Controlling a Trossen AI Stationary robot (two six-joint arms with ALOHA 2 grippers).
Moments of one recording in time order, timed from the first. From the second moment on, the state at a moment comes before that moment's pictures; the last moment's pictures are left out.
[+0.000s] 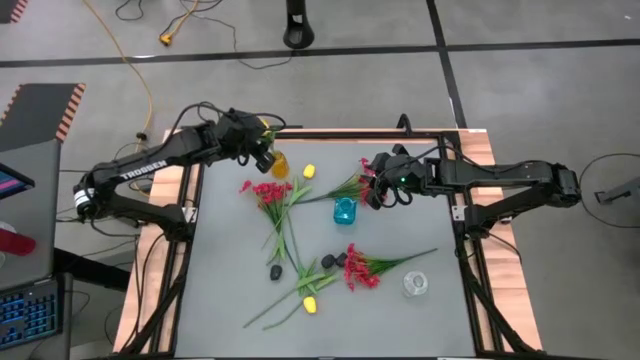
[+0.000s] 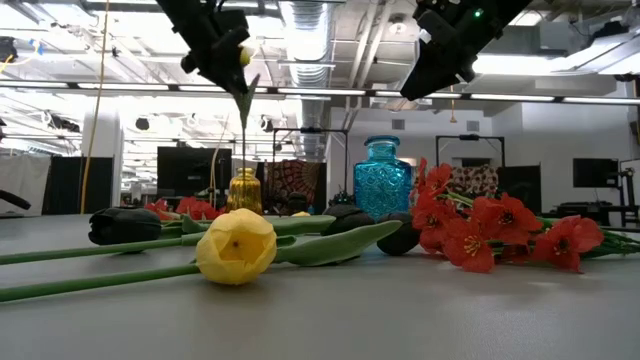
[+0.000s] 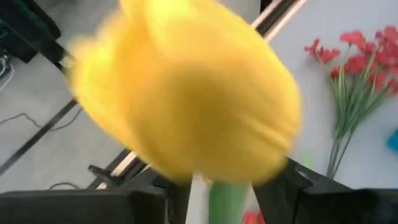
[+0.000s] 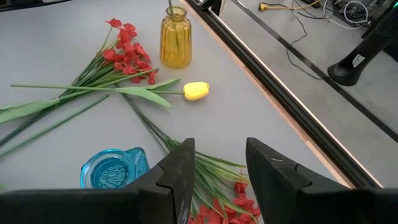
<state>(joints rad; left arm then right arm) 0.48 1.22 1.18 -0.68 -0.30 -0.04 -0.11 1.20 0.98 -0.43 0.41 0.18</state>
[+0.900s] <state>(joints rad) 0.47 1.22 1.44 -0.97 -0.32 0.01 -0.11 1.20 0.98 -0.43 0.41 0.19</state>
